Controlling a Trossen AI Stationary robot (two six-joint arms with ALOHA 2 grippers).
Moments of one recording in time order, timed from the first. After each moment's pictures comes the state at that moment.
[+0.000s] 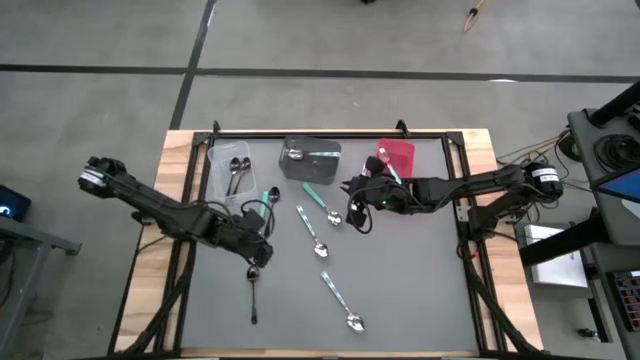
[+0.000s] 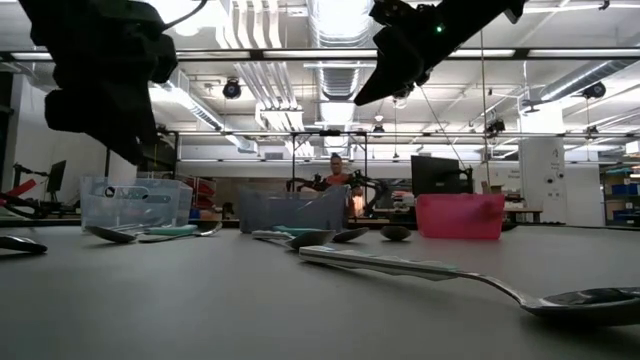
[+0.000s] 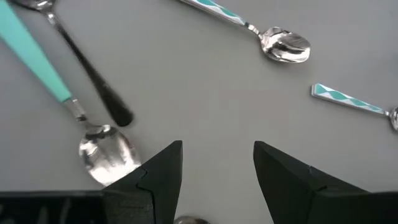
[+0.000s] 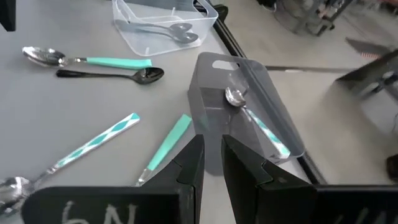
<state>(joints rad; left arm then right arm) -0.38 1.20 0.73 -0.59 -0.30 -1.19 0.01 1.44 0.99 -0.11 0.47 -0.08</state>
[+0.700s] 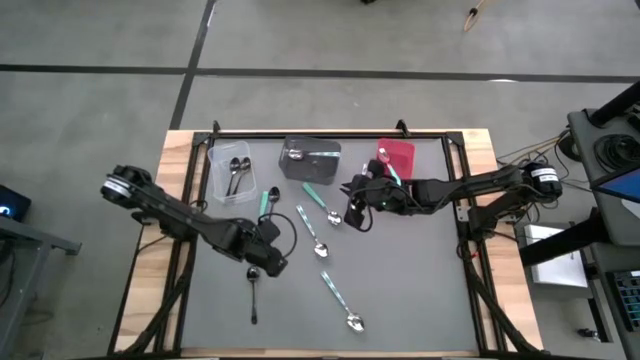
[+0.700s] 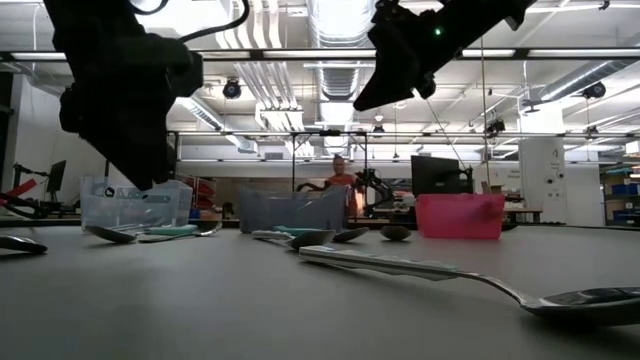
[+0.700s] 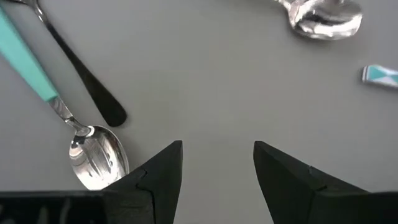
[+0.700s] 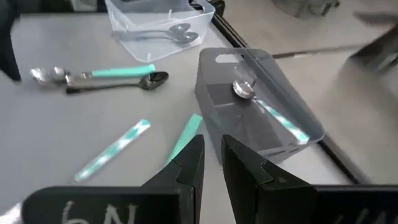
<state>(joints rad) -0.40 1.50 0.90 -0.69 -0.30 -1.19 0.01 1.44 0.96 -0.07 0.45 0.12</state>
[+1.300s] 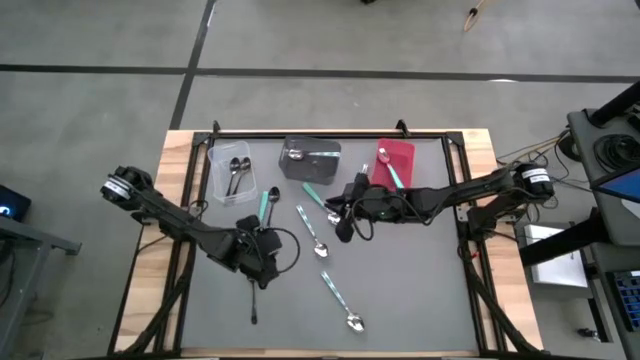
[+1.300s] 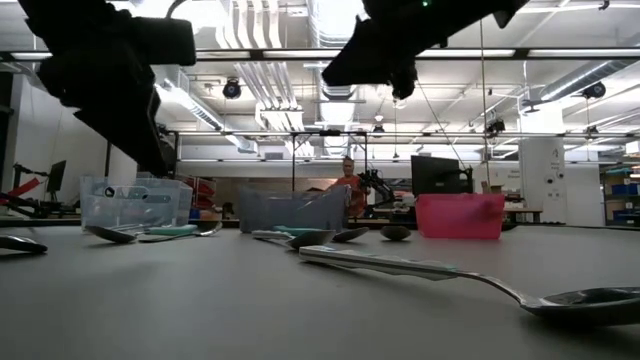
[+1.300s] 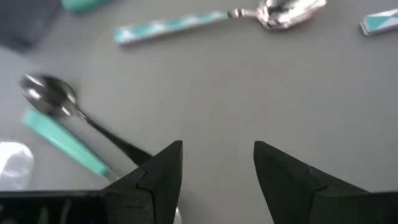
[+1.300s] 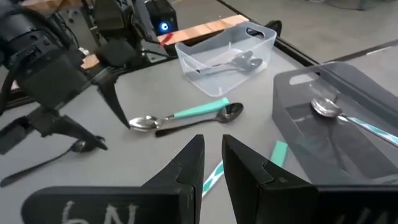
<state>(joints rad) -0.48 1.50 0.90 -0.70 -0.53 -0.79 0.08 1.52 0.98 0.14 0.33 0.29</state>
